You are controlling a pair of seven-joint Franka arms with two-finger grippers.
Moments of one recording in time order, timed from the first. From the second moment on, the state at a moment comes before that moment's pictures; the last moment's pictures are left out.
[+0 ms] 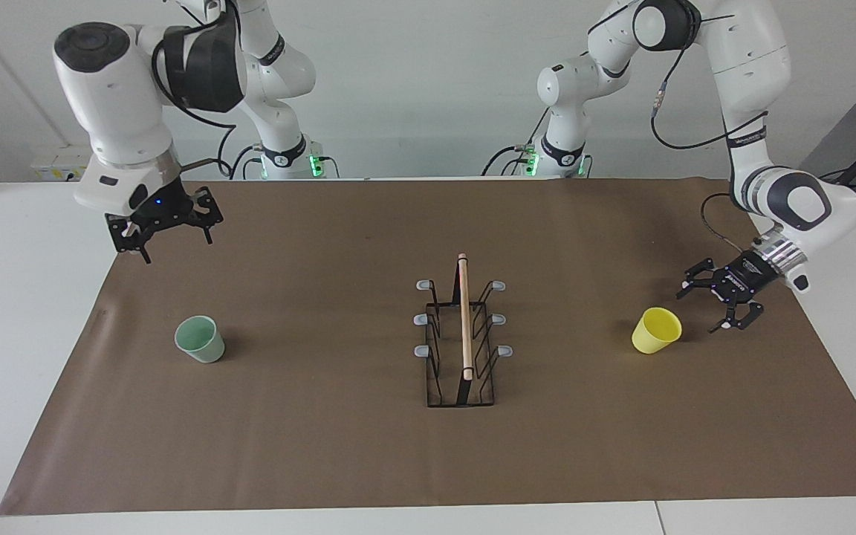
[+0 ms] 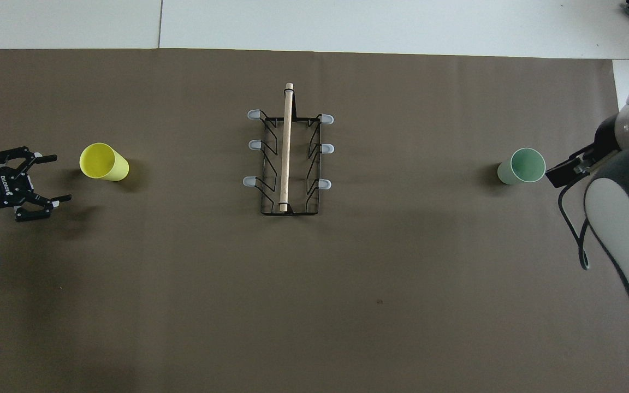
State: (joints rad) left arm 0.28 0.38 0.16 -1.97 -1.13 1.96 -0.81; right arm 0.16 0.08 -0.12 -1.69 -0.21 1.81 -0.56
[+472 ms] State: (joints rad) left arm 0.31 0.37 0.13 -2.05 -1.34 1.97 -0.78; right arm 0.30 0.20 -0.11 -1.77 -0.53 2.01 -0.76
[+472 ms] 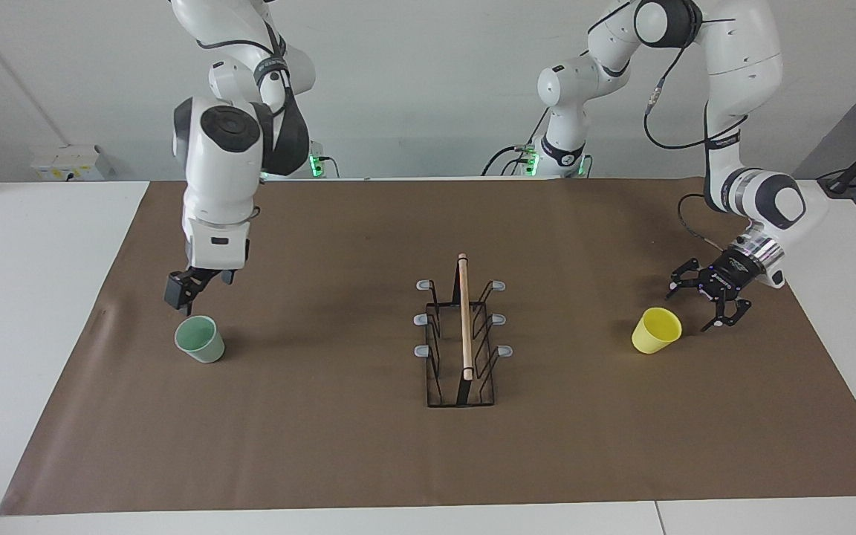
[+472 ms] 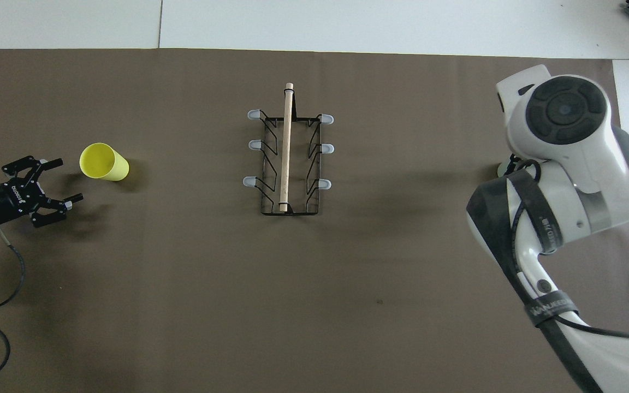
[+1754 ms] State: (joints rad) left arm 0.31 0.41 0.04 -2.12 -1.58 1.97 -0.57; right arm 0.36 0.39 -0.12 -2.07 -1.19 2.21 -0.82
